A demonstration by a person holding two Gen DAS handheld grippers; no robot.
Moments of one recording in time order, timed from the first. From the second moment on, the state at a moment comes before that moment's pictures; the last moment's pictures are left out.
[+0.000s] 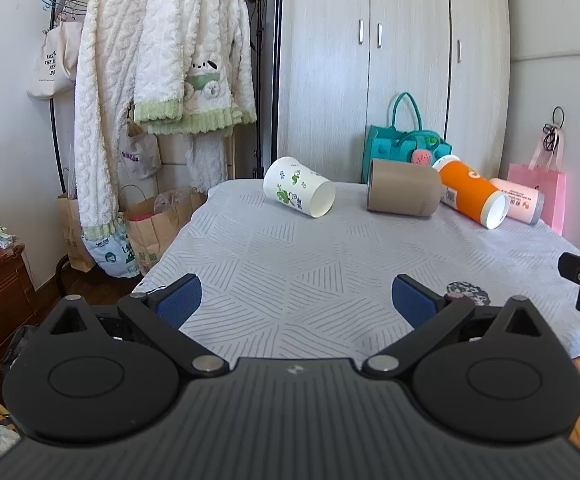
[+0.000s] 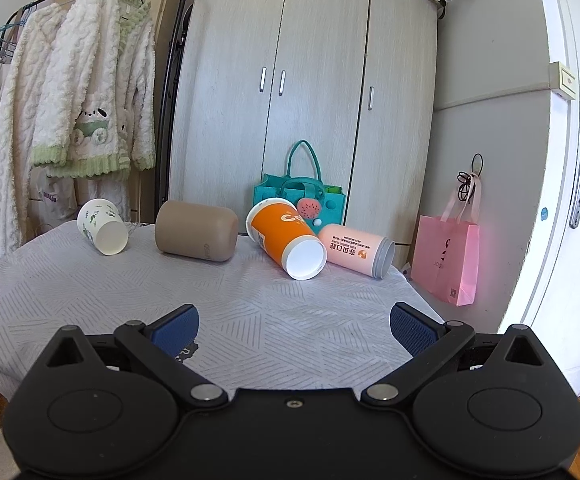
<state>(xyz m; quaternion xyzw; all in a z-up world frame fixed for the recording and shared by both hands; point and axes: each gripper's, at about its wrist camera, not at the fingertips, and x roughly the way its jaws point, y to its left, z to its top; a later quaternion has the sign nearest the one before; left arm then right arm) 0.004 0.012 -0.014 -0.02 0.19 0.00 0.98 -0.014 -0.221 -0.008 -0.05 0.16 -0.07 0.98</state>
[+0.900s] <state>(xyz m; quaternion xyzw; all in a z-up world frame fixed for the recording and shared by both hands) 0.094 0.045 0.042 0.05 0.28 -0.06 0.96 0.070 -0.253 0.024 -0.04 0.24 0.16 0.96</state>
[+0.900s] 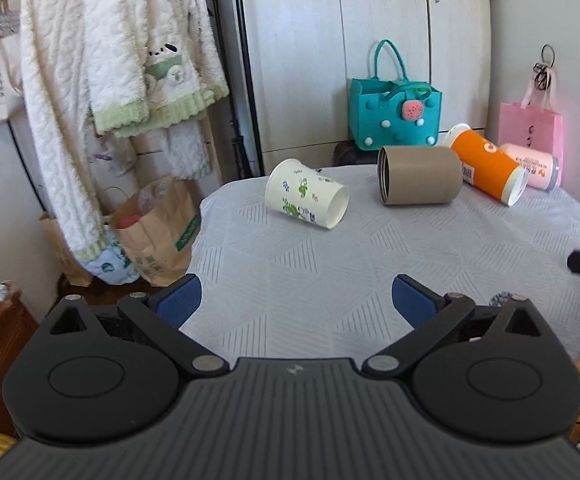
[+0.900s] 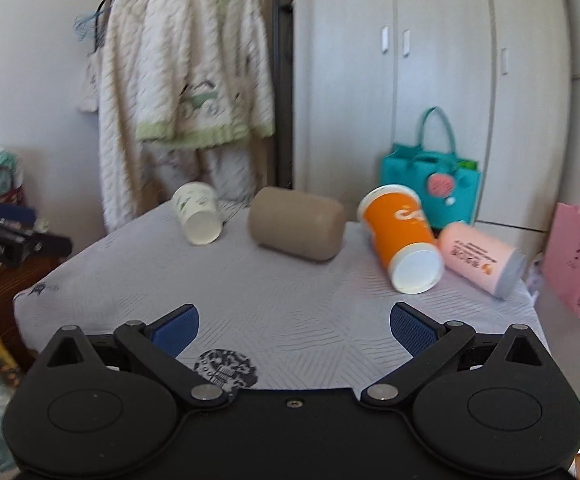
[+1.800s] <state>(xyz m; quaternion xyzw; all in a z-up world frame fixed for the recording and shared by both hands) 0.226 0.110 0.006 -0.14 0.29 -0.14 0.94 0.221 -0.085 0.033 -0.22 0.25 0.36 0.87</state>
